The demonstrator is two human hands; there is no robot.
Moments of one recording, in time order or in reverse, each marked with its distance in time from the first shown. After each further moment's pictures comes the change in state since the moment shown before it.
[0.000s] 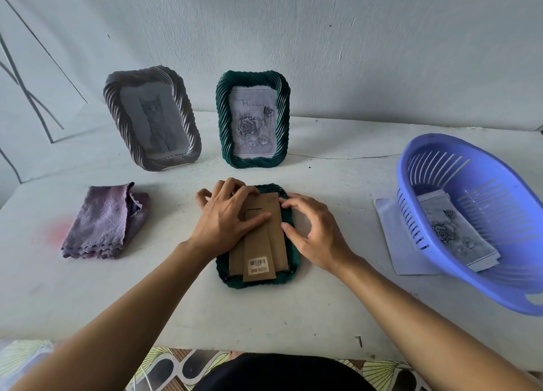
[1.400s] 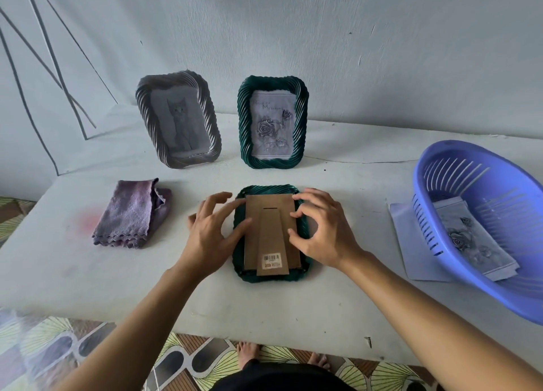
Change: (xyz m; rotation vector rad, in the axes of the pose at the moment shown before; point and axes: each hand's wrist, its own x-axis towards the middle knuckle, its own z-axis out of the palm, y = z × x) left_hand -0.053 -0.015 -0.023 -0.176 0.070 -0.214; right_hand 0.010 -0.005 0.004 -0.220 0.009 -0.104
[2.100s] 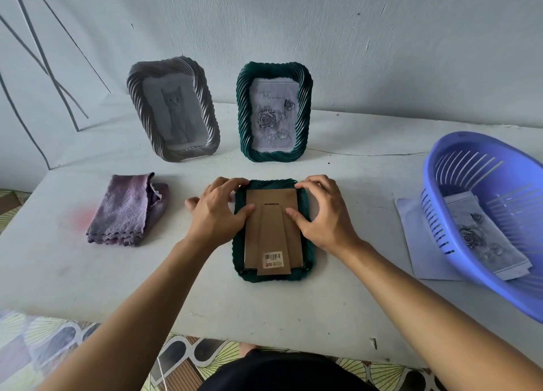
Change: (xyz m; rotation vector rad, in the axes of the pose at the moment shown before) left_hand 0.039 0.009 0.003 0.050 -0.067 -0.167; right_hand 0.017 0.006 0.010 0.070 0.034 0.097
